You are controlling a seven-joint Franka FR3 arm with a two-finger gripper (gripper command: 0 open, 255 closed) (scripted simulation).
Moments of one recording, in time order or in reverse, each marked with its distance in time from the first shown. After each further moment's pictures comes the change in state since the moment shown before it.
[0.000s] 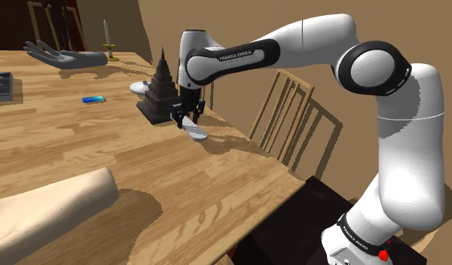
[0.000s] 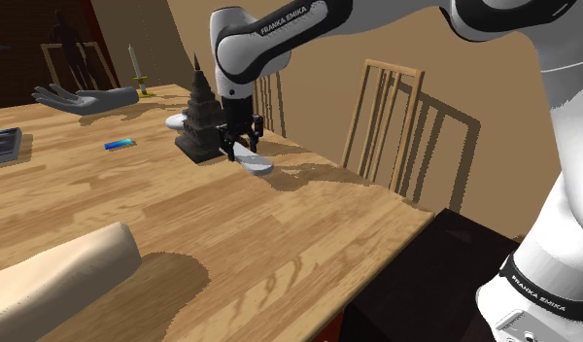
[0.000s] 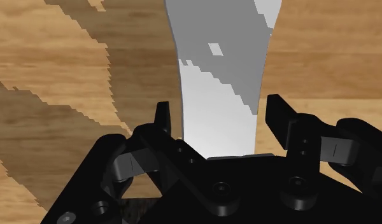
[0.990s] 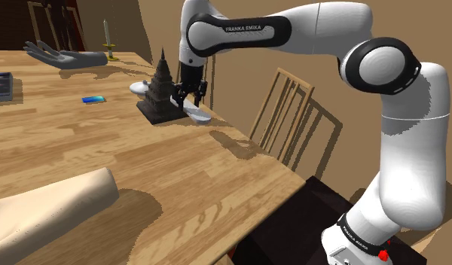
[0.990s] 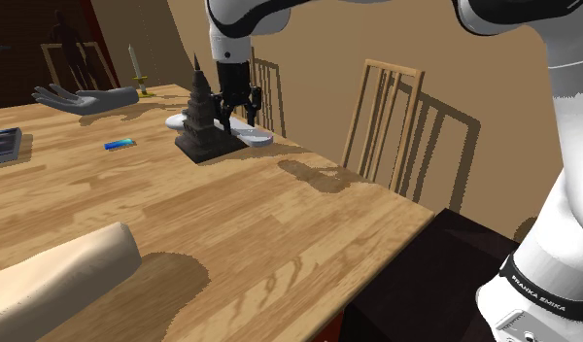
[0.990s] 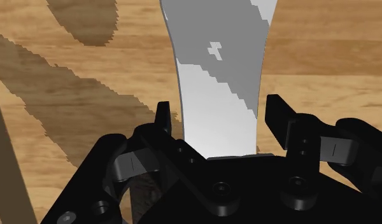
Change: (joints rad) arm 0.004 -0.040 0.008 0.141 0.014 -0.179 -0.009
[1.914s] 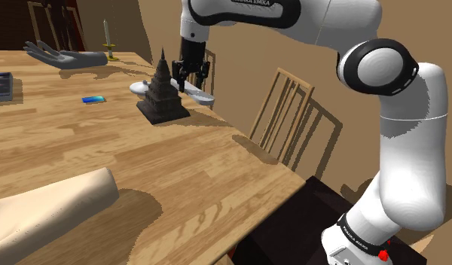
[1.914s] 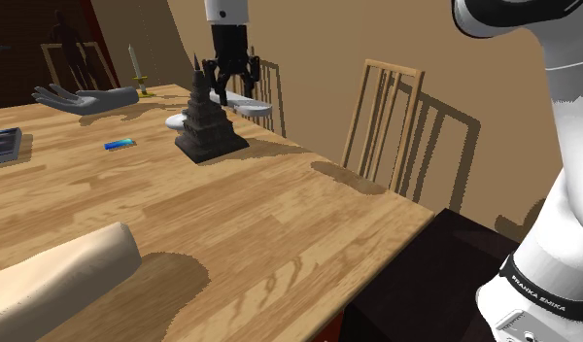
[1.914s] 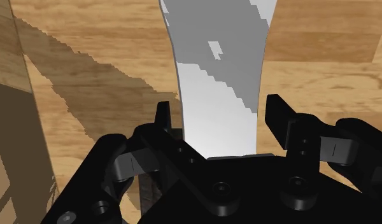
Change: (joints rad) arm 0.018 0.015 0.003 0.213 -0.001 -0.197 -0.004
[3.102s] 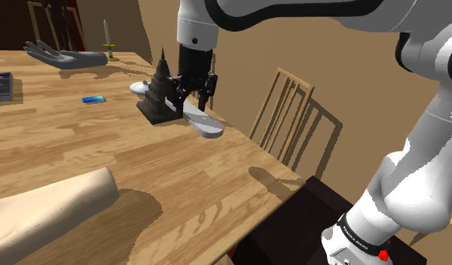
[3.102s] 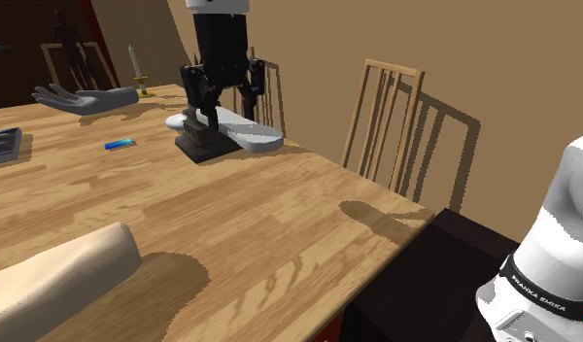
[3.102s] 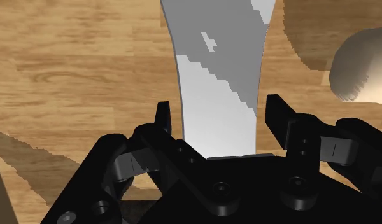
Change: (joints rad) arm 0.094 -0.391 0.105 -0.517 0.092 0.139 0.229
